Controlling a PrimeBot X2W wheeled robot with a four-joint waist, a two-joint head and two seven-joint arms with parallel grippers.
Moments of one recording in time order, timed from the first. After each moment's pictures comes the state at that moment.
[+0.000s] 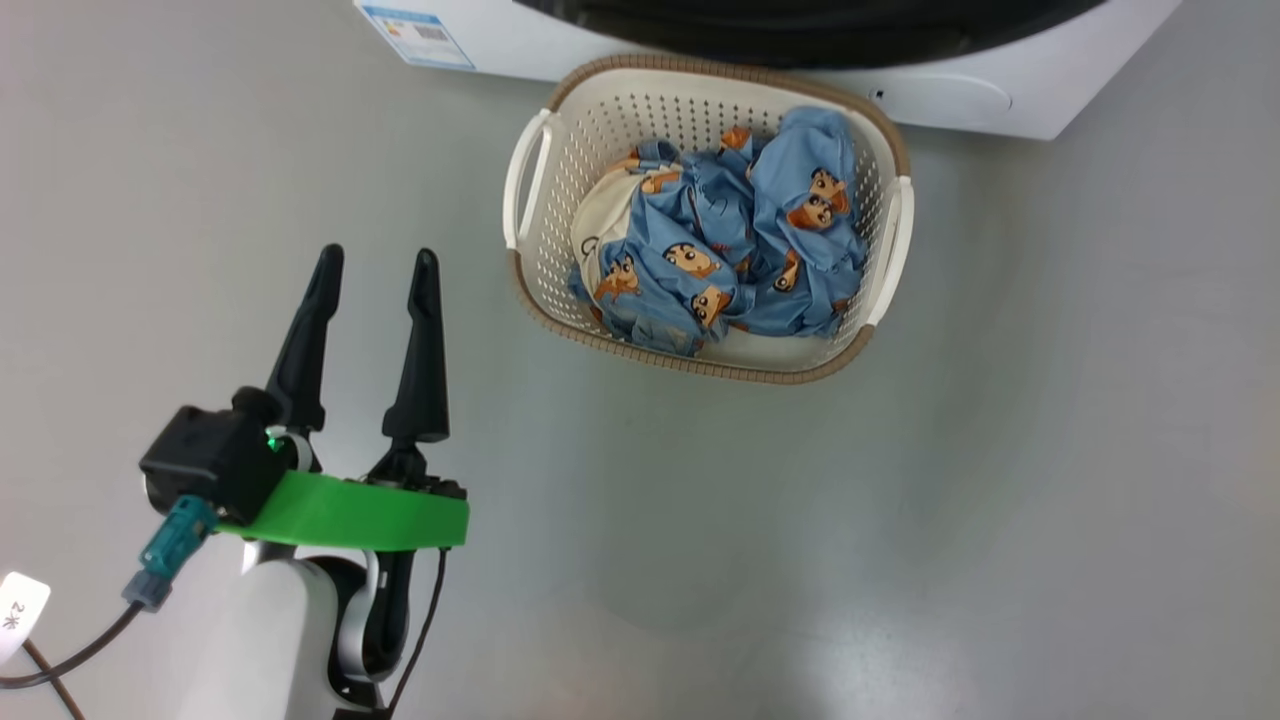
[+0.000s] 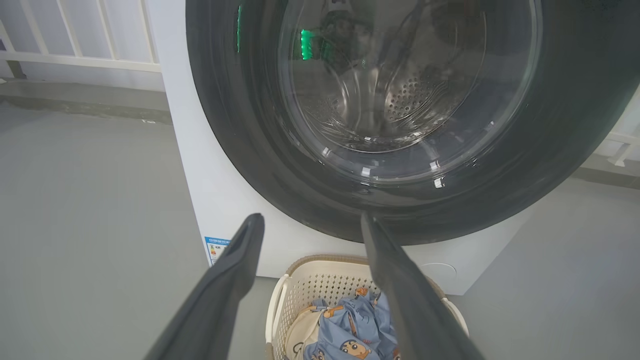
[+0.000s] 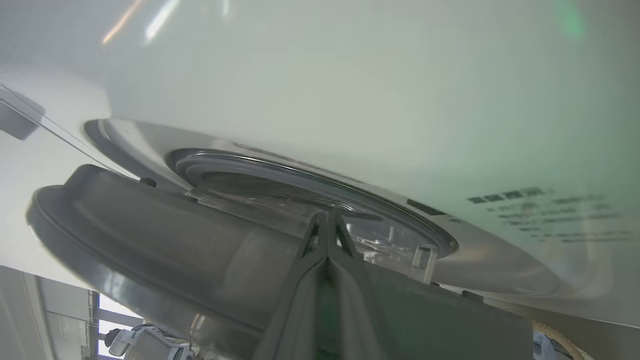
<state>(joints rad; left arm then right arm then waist) -0.37 0.03 -0.20 0.04 -0.34 0.00 -0.26 -1.36 -0.51 0.21 0.71 1.51 0.13 0.59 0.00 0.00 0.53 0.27</state>
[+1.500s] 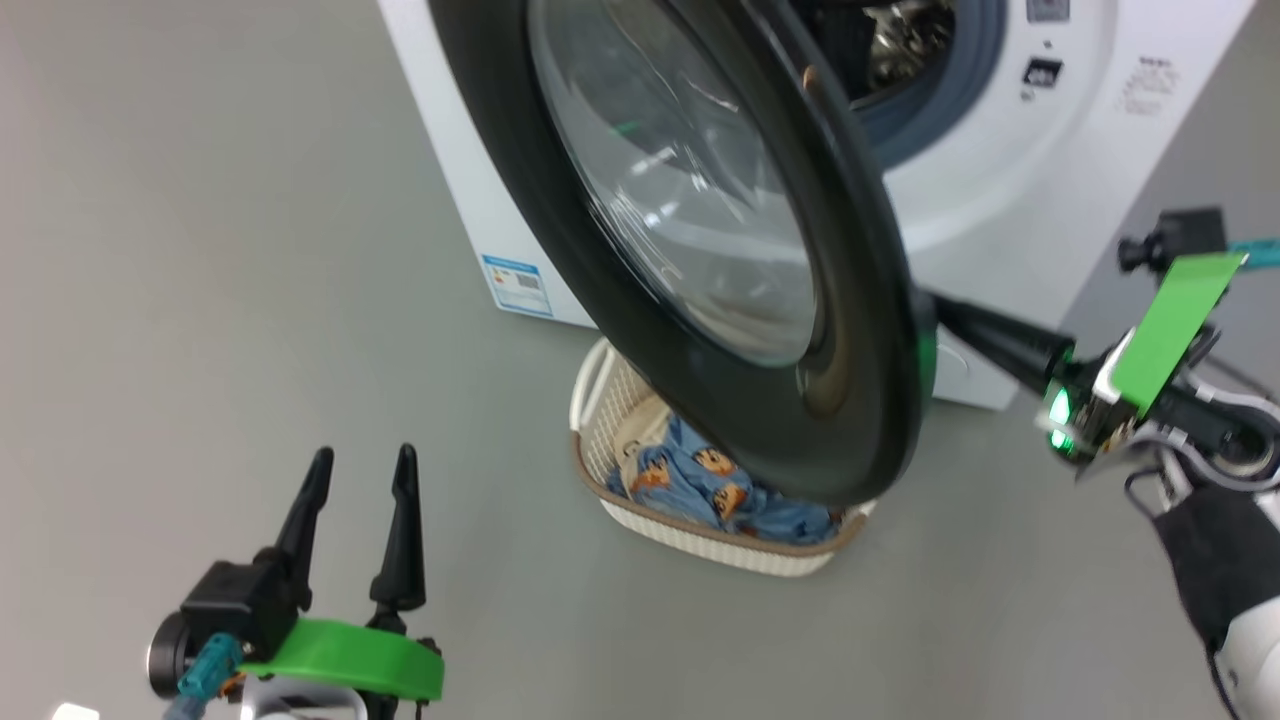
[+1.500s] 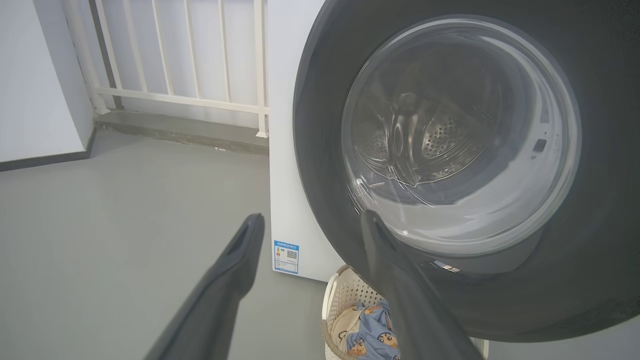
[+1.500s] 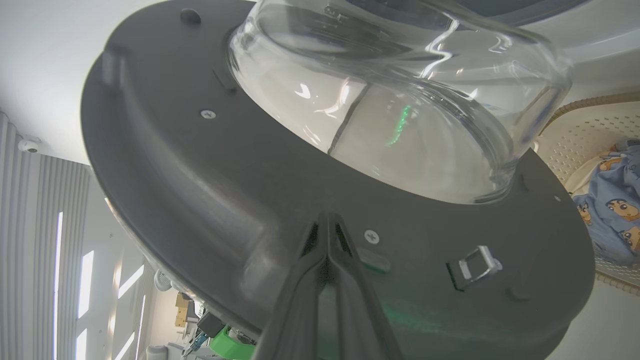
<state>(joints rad) -0.13 0.03 -0.14 0.13 -0.28 -0.05 -0.26 -0.62 -0.38 0.19 0.41 1.68 0.13 0.75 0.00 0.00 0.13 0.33</state>
